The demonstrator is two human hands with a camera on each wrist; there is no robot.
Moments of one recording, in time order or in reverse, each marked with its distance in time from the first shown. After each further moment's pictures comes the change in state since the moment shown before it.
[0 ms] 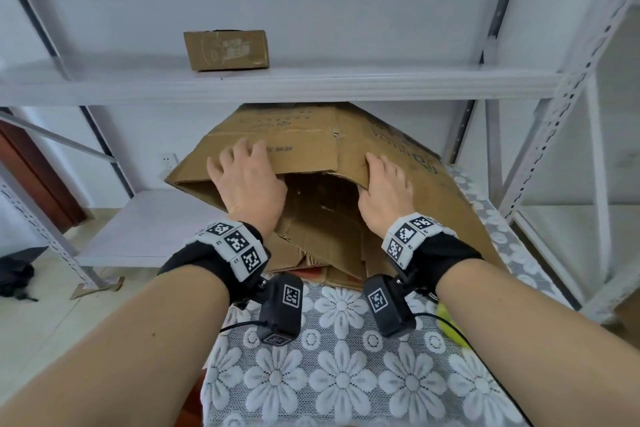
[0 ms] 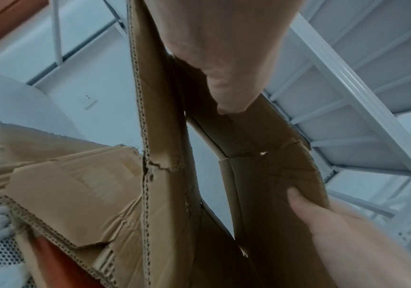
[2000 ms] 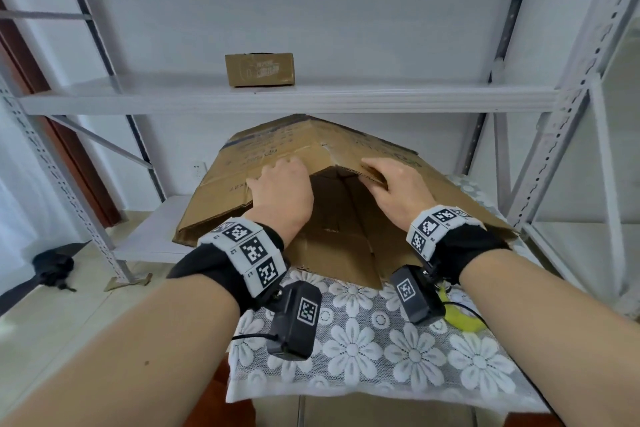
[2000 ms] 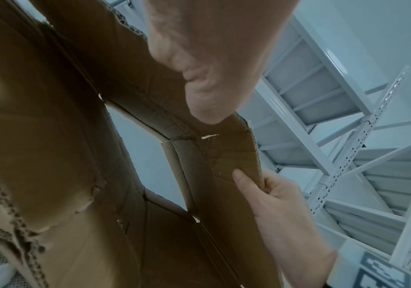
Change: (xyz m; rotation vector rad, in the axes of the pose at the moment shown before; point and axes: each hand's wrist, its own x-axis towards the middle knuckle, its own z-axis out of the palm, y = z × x) left_hand -0.060 0.011 -0.071 0.008 -0.245 0.097; right_hand -0.040 -0.001 -0.041 0.111 0.098 -0.403
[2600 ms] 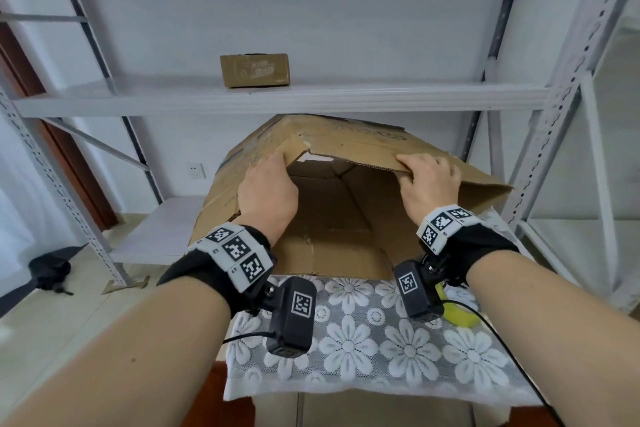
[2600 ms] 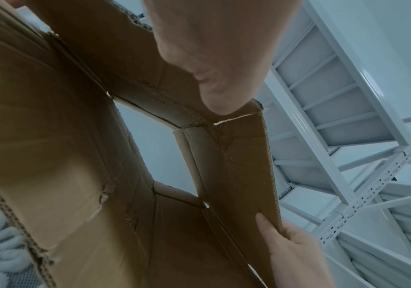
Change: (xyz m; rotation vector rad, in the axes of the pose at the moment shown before) left_hand 0.000 -0.014 0.009 -0.284 0.225 -0.018; right_hand -0.010 0.021 -0.014 -0.255 0.143 0.325
